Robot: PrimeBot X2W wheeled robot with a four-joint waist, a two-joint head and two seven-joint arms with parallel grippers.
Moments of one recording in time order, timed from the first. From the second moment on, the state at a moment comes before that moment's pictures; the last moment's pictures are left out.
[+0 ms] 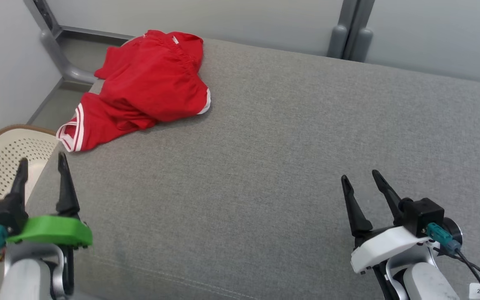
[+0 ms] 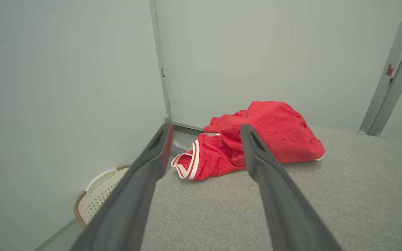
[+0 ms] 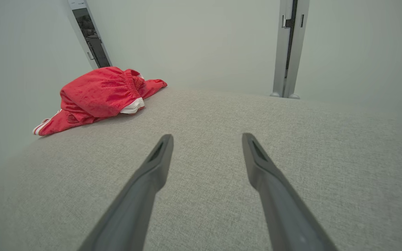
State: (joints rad) left arm -0.16 0.19 0.03 0.21 -0.25 0.03 -0.19; right arm -0.09 -0.05 0.13 0.19 0.16 0.13 -0.18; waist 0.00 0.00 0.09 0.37
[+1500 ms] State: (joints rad) left arm -0.86 0.43 0.06 0.88 -0.47 -0.12 0.08; right arm -0.24 -0.09 0.01 0.08 0.11 0.13 -0.20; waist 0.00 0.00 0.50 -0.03
